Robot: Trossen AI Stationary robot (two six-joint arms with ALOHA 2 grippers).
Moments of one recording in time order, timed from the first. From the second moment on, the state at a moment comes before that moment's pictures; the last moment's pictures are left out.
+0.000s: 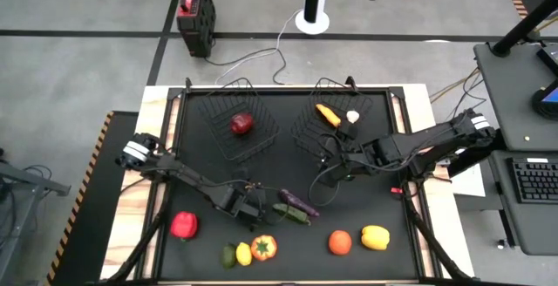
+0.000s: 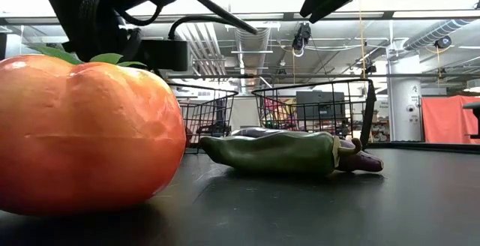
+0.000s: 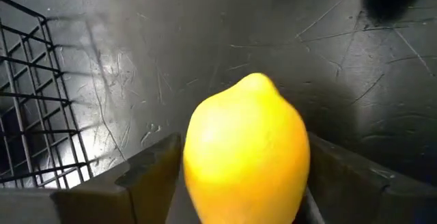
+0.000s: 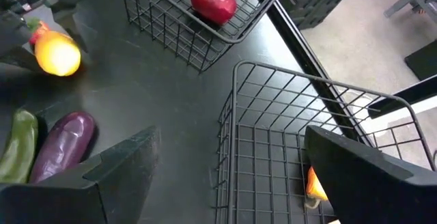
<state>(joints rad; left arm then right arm) -0.42 1.86 1.07 -0.63 -0.50 -0.49 0.26 1.42 1.29 -0.84 0.65 0.38</state>
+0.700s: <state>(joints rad) -0.48 1.78 1.32 -0.89 -0.64 -0.35 0.26 1.42 1.26 -0.84 0.65 0.38</state>
